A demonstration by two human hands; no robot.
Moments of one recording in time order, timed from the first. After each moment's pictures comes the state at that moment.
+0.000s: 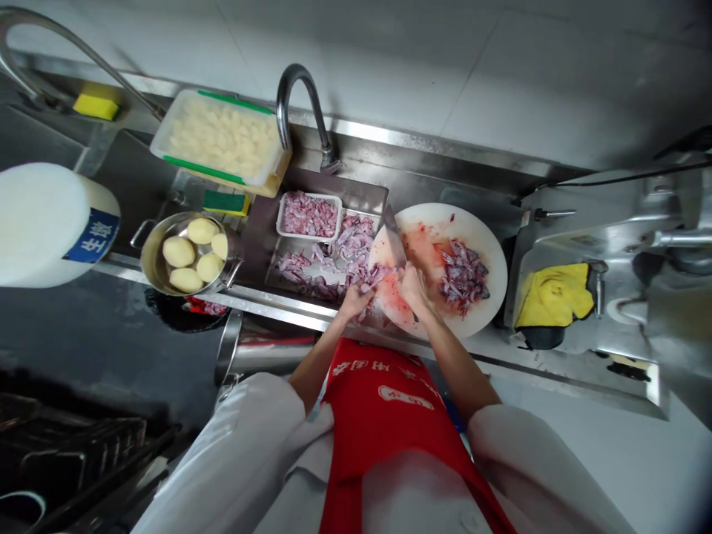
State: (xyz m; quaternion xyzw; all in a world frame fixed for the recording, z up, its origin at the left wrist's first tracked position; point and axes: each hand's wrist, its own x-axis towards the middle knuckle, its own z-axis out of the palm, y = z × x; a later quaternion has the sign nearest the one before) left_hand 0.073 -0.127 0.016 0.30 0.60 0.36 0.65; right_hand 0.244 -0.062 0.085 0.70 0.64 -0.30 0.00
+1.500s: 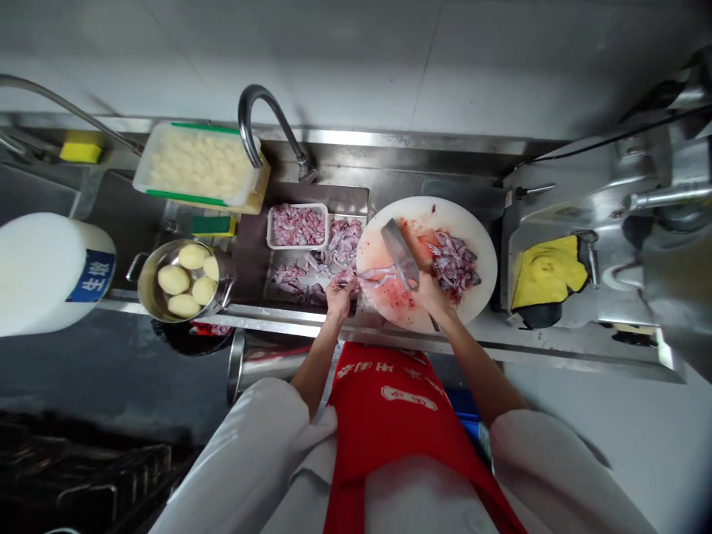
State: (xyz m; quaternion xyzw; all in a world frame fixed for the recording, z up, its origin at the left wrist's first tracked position) left_hand 0.081 -0.107 0.022 0.14 0.58 0.57 0.56; right_hand 0.315 -0.094 0.079 0.71 0.62 -0.33 0.04
